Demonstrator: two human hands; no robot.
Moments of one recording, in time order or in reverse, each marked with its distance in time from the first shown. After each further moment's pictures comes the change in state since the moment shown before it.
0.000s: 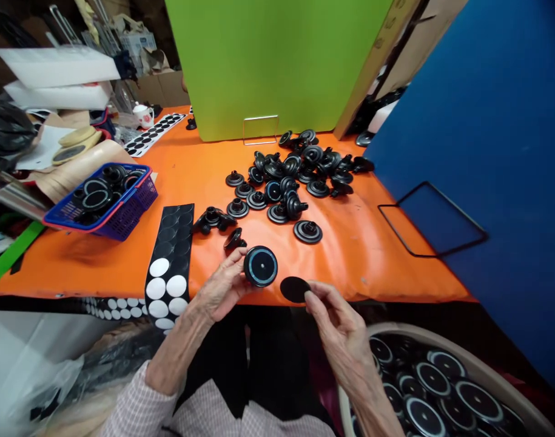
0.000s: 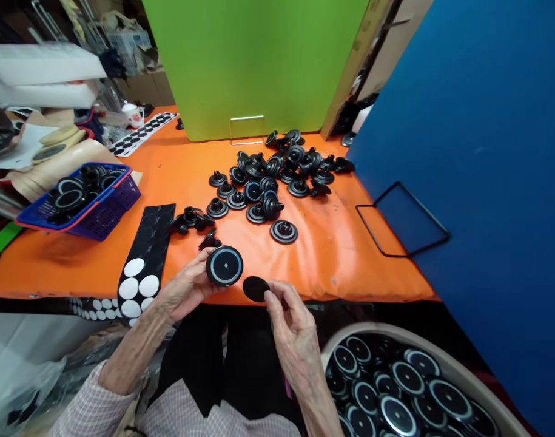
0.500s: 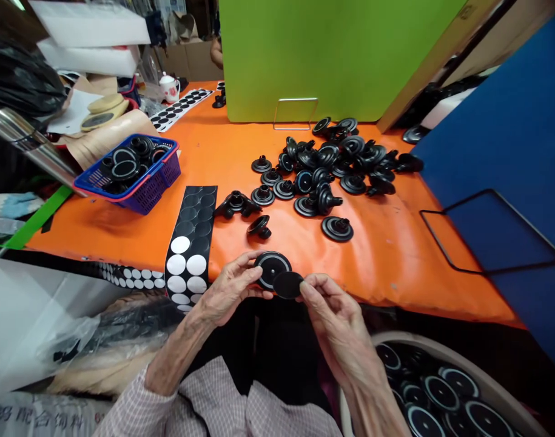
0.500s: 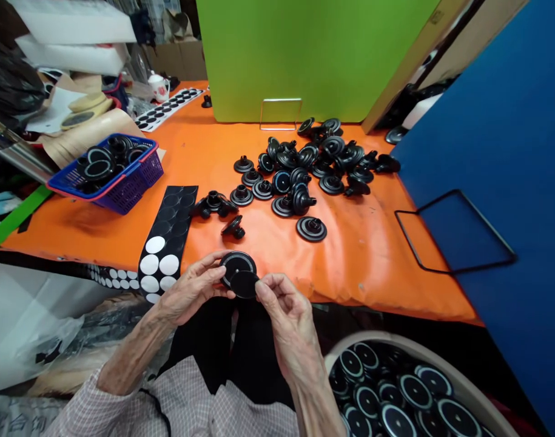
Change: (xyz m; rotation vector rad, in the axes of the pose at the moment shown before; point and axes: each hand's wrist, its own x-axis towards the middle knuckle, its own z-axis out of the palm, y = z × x) left_hand -0.036 -0.013 -0.023 -0.048 0.025 0.035; right_hand -0.002 -0.012 0.033 0.274 -0.195 0.259
